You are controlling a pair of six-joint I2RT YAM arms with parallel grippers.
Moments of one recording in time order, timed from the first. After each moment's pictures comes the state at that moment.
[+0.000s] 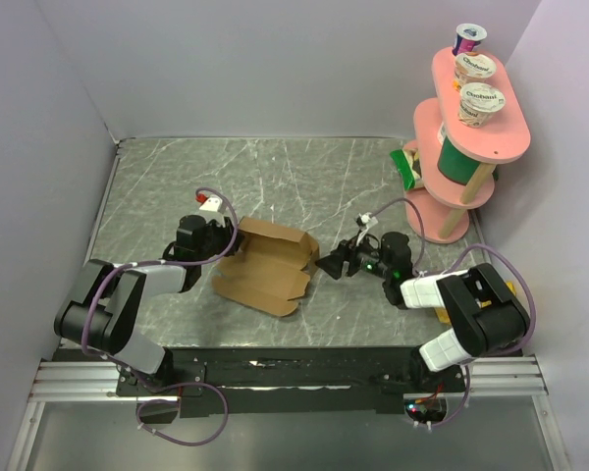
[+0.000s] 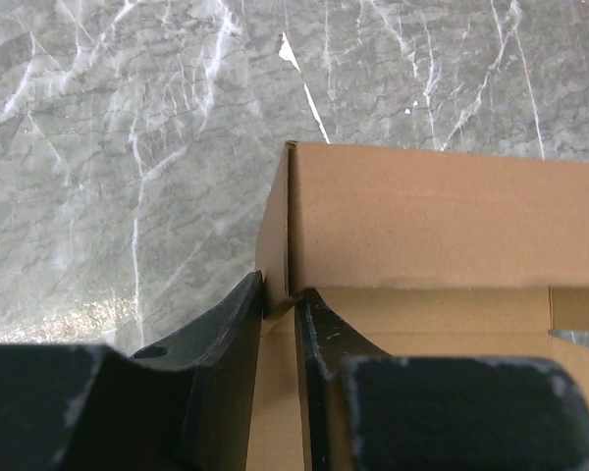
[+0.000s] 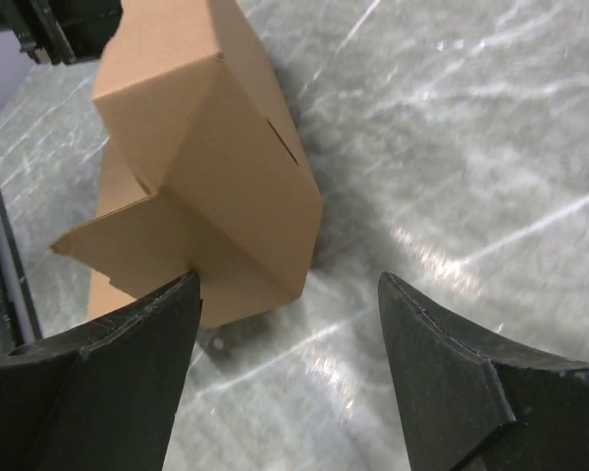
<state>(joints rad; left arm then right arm) -0.31 1.52 0.52 0.60 0.22 -0.27 0.34 1.49 0.33 0.86 -0.59 0.34</state>
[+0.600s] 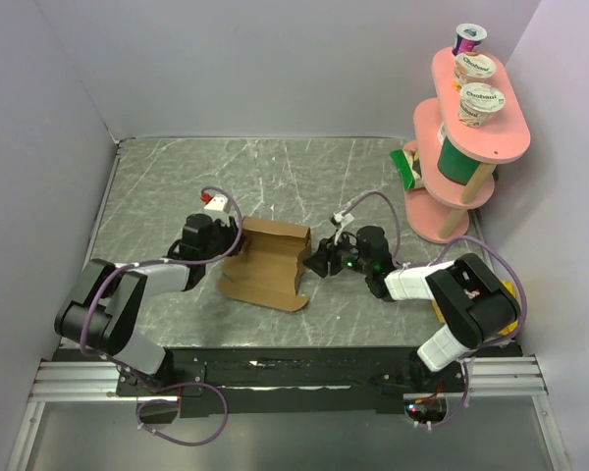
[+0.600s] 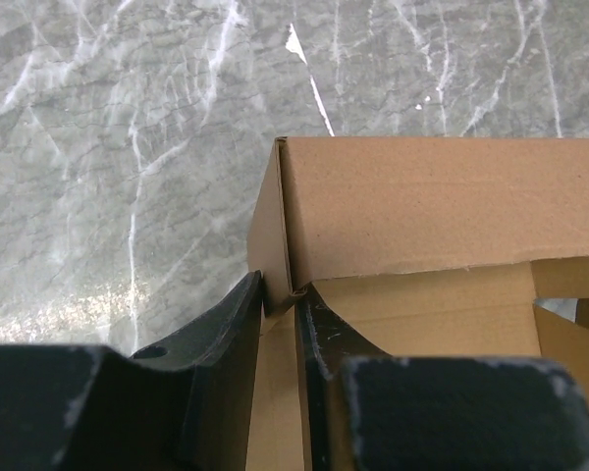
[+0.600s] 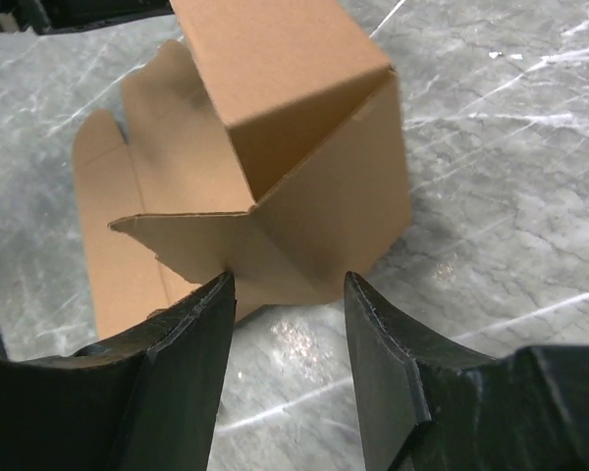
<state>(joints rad) -0.35 1.52 0.55 0.54 0.16 -0.27 0.48 1.56 0.47 0.71 -0.48 0.24</state>
